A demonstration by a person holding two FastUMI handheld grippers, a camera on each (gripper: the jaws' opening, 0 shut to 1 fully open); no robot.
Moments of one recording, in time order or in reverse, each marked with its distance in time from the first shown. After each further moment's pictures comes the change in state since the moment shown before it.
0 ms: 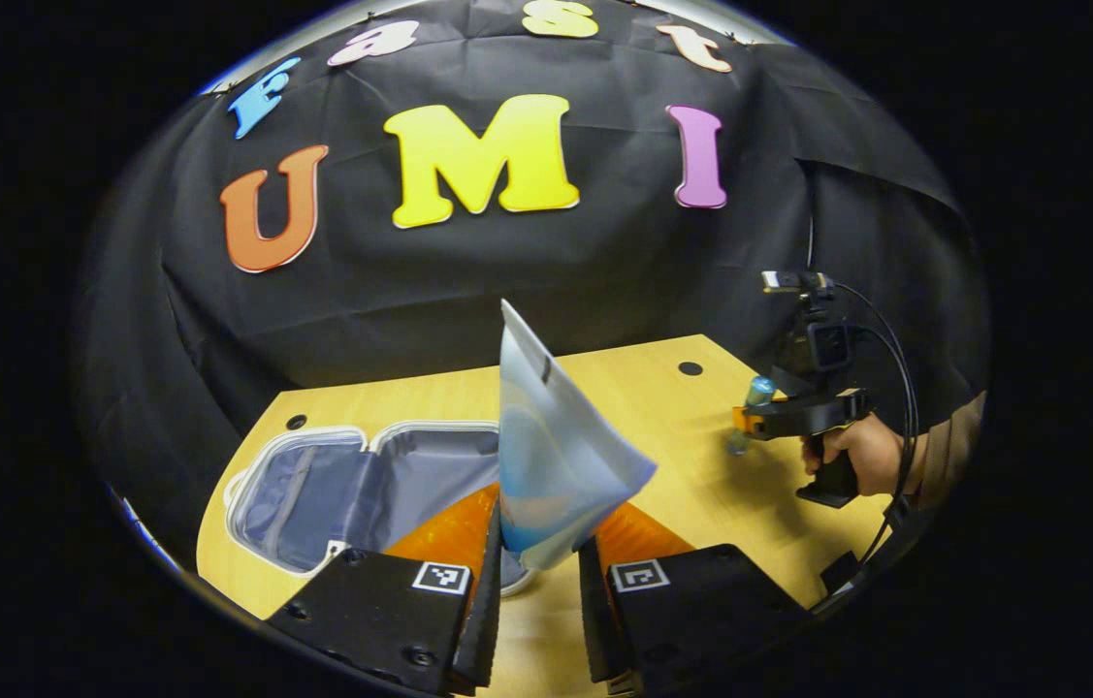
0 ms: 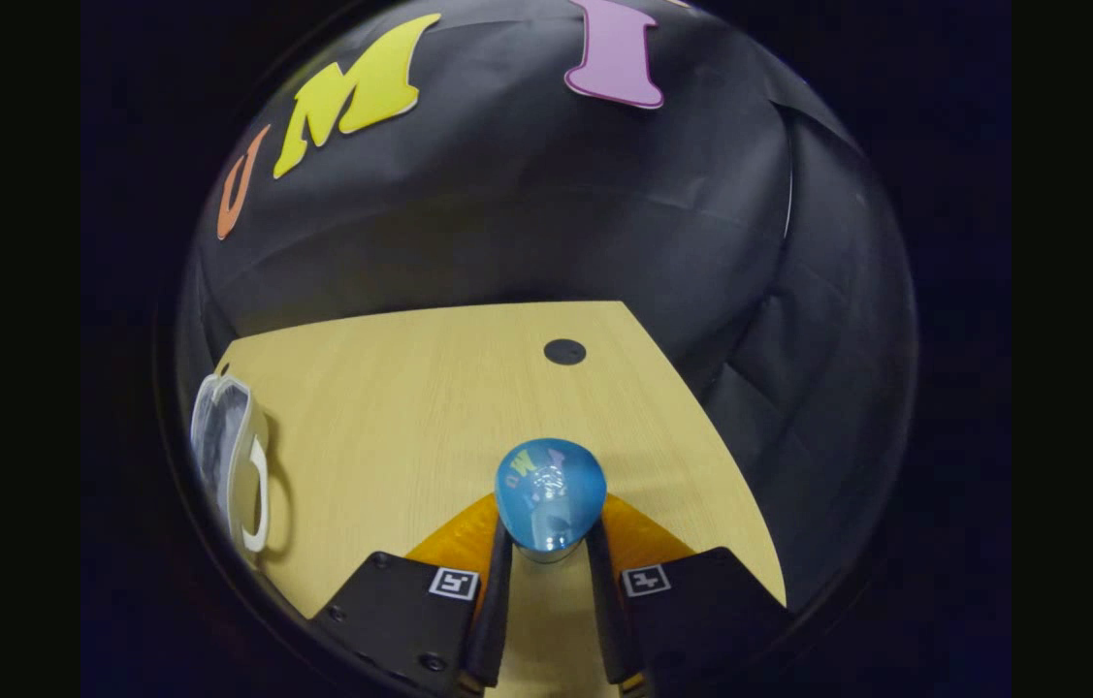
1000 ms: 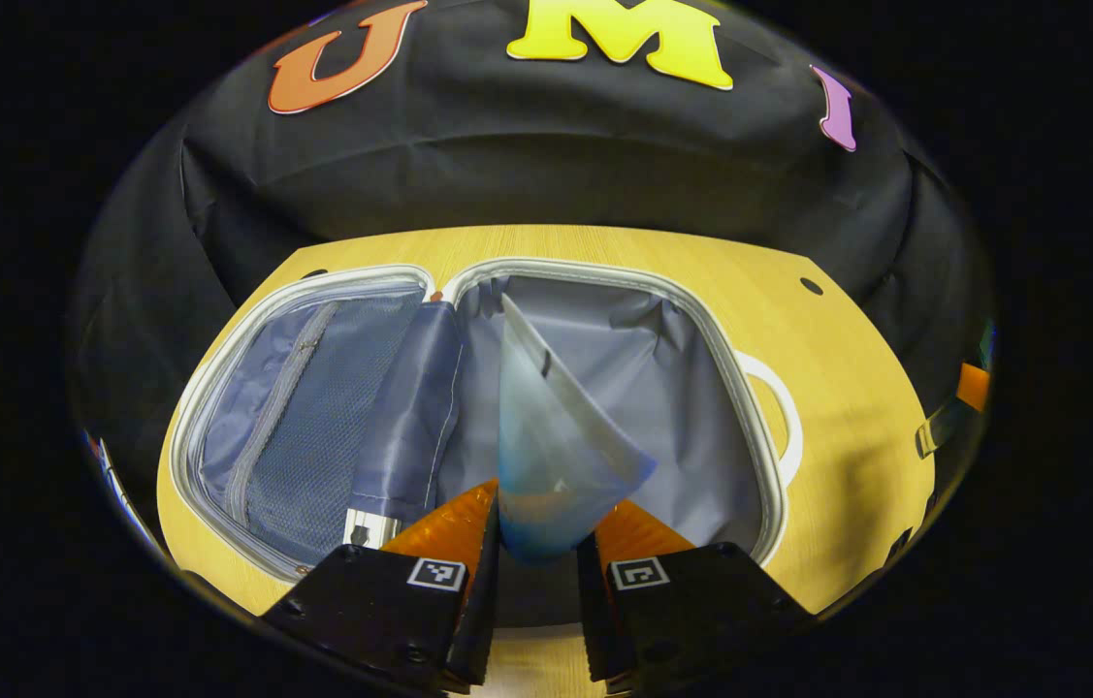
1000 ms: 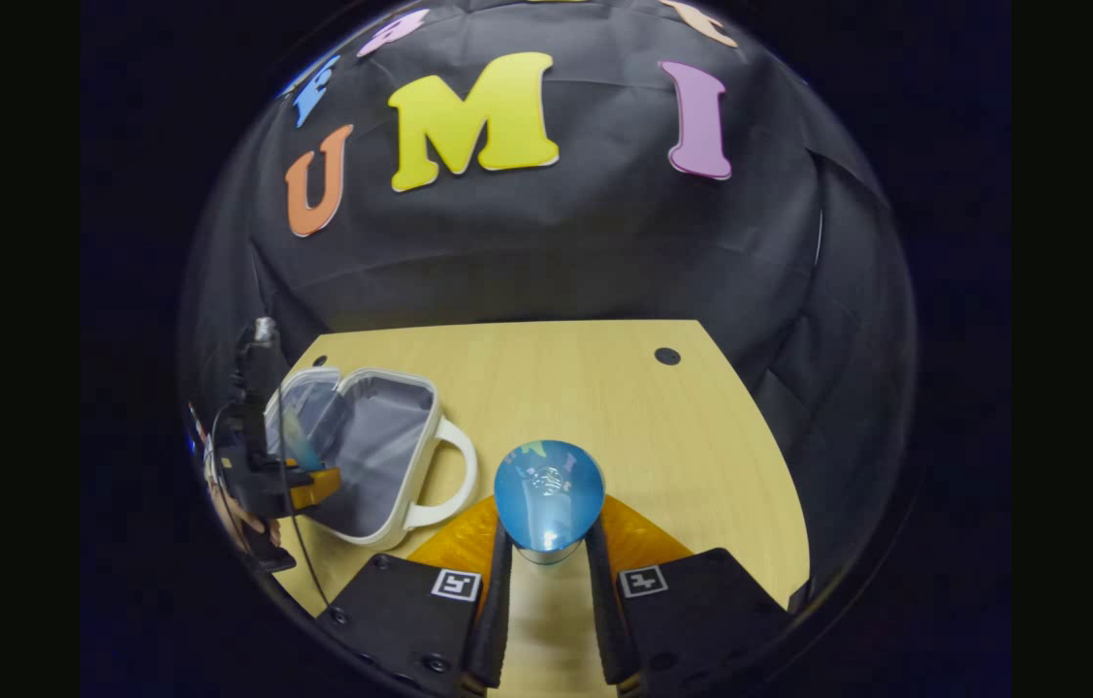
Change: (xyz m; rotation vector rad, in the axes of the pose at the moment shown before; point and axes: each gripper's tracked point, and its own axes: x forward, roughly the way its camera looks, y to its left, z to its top) left arm 0.110 0.113 -0.138 -0.134 0.371 0.030; right arm -0.203 0.147 -0.012 -0.070 -0.021 0.212
